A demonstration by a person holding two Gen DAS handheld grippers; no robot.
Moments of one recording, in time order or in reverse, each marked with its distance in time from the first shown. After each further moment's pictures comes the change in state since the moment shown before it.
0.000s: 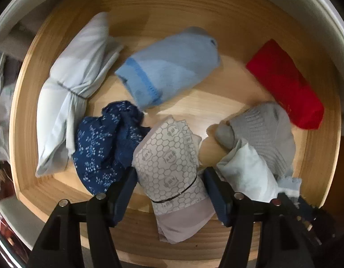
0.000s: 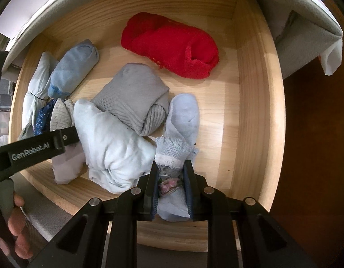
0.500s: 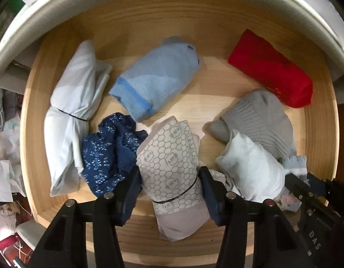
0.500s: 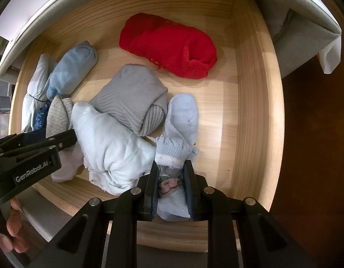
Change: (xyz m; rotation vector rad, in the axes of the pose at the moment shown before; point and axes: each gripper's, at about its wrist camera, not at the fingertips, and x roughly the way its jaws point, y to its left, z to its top) left arm -0.020 -0.019 -0.011 0.164 -0.075 0.037; right arm 0.004 0.001 -0.001 0.003 -0.001 -0.010
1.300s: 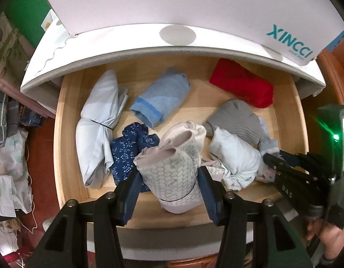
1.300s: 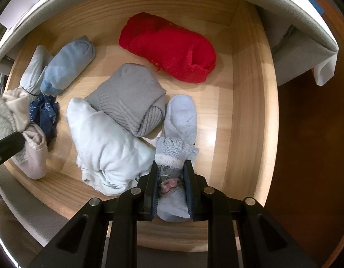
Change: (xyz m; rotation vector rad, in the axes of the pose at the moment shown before) left arm -0.082 0.036 -0.041 0.078 -0.129 -0.078; right arm 0.004 0.035 -0.004 -0.038 -0.014 -0.099
